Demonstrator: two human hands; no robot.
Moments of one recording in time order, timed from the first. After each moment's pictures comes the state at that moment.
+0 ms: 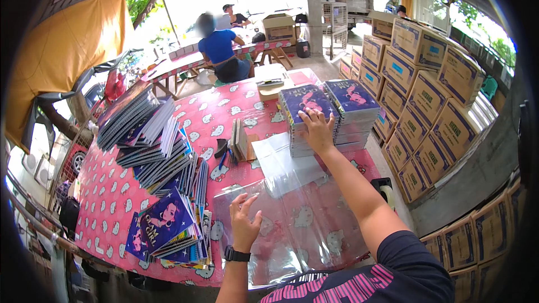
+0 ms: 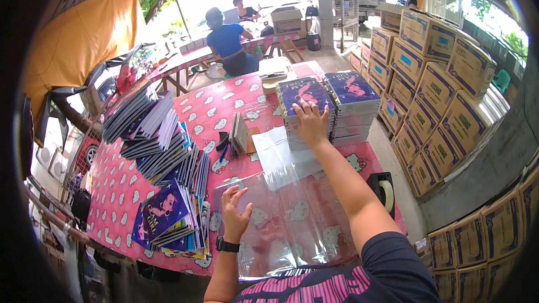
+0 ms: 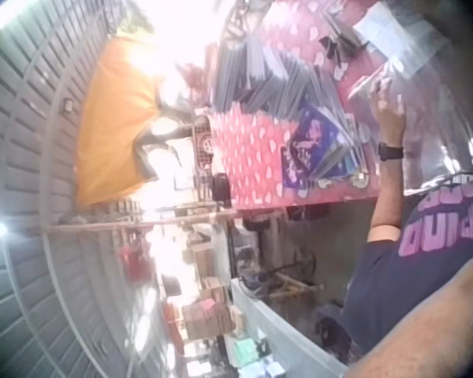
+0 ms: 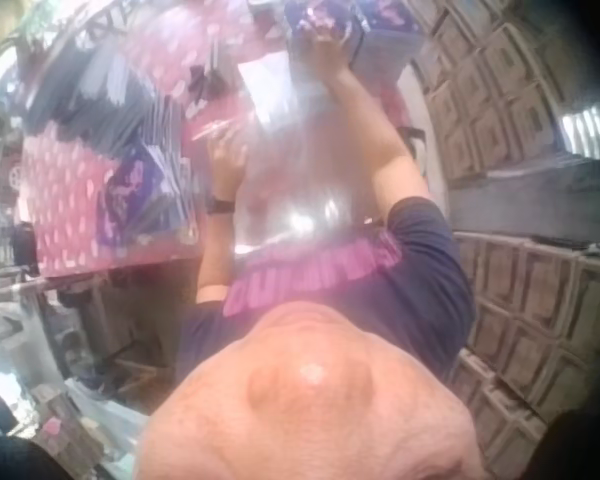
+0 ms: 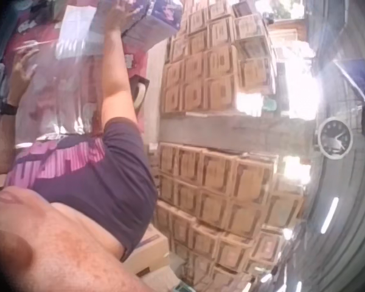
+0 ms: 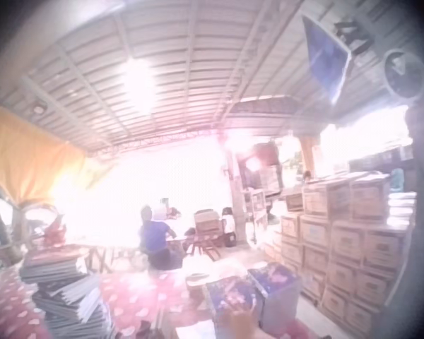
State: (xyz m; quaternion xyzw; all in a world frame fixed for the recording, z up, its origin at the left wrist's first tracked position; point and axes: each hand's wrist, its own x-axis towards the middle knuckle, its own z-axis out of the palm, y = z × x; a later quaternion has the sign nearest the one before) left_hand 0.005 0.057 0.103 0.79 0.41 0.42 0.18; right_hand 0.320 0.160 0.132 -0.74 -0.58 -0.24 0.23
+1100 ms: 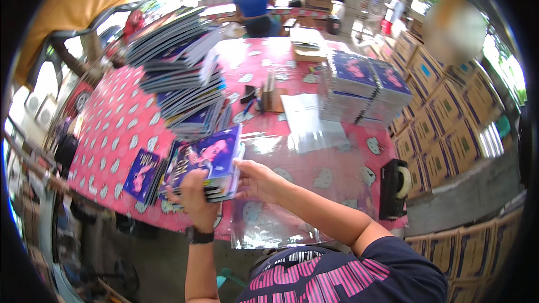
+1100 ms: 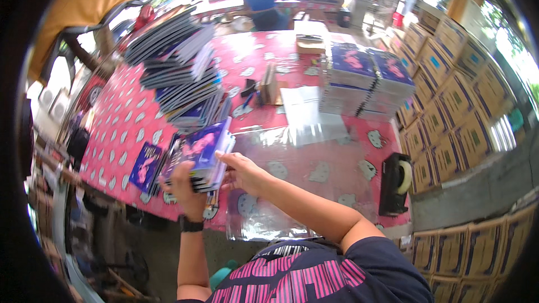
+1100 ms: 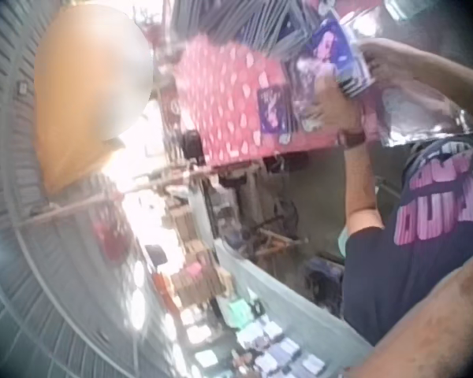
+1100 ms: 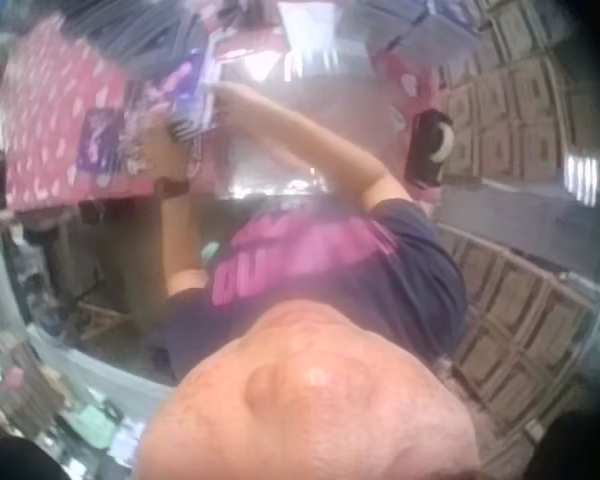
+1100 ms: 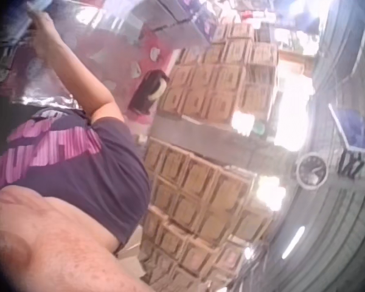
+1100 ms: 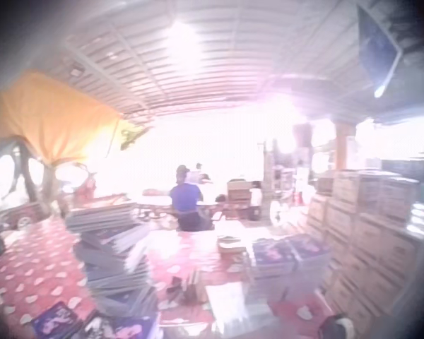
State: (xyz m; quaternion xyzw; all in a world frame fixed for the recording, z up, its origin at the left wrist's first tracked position) left_hand -0.165 0.010 0.125 0.73 0.50 0.41 -0.22; right_hand 0.018 0.035 0.139 -0.29 -0.26 0.83 0.41
